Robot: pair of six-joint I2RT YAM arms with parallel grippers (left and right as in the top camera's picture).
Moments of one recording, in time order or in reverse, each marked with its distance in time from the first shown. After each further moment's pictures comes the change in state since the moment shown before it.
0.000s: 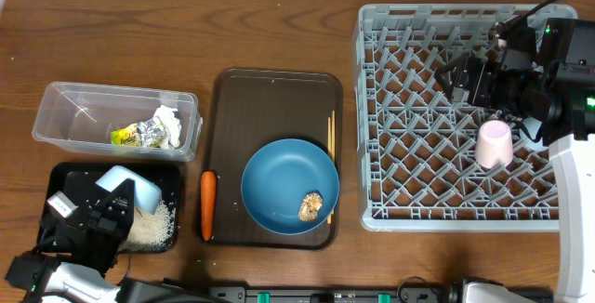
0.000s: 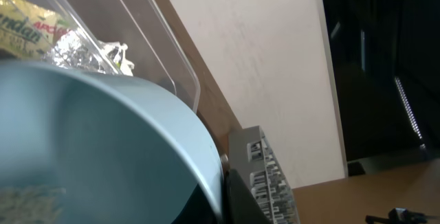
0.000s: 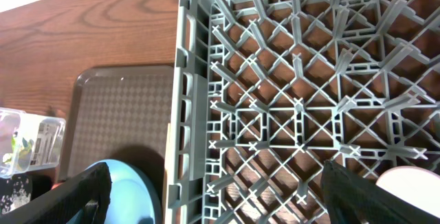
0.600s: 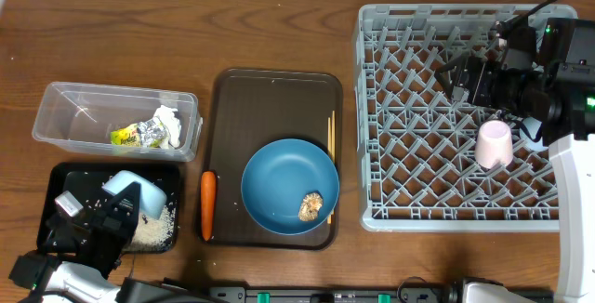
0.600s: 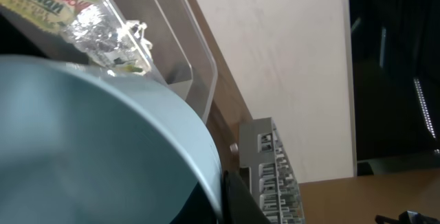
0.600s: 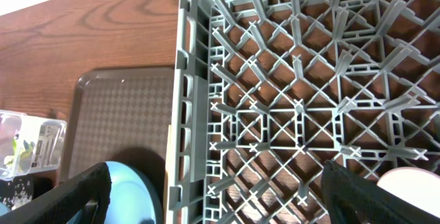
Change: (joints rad) left arm -0.013 0.000 -0.002 -0.047 -0.083 0.006; right arm 0.000 0.000 0.000 0.005 0.000 0.008
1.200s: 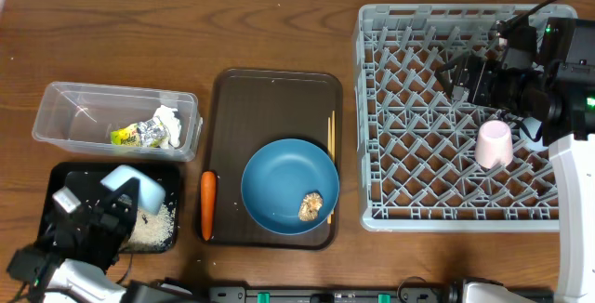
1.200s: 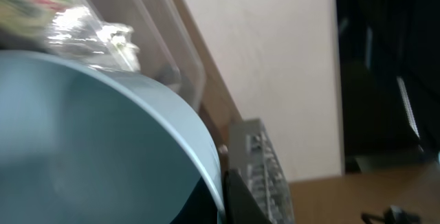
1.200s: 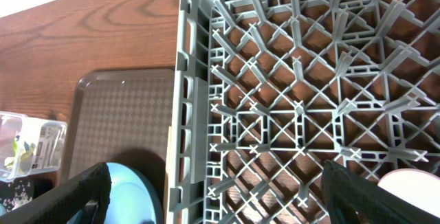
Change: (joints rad) left arm -0.059 -0.022 0.008 0.064 0.058 -0.096; right arm 0.000 0.000 0.000 0.006 0.000 0.003
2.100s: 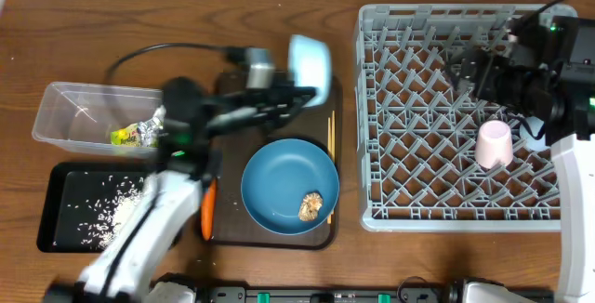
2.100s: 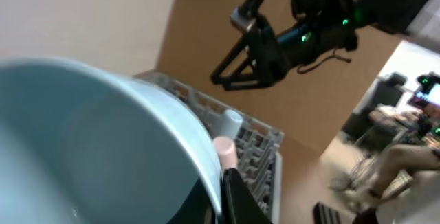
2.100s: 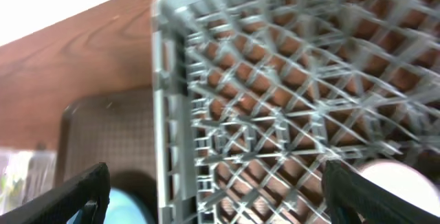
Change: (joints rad) left arm -1.530 0.261 0.305 1.538 -0.436 -0.722; right arm -0.037 0.000 0.000 0.028 0.087 0.098
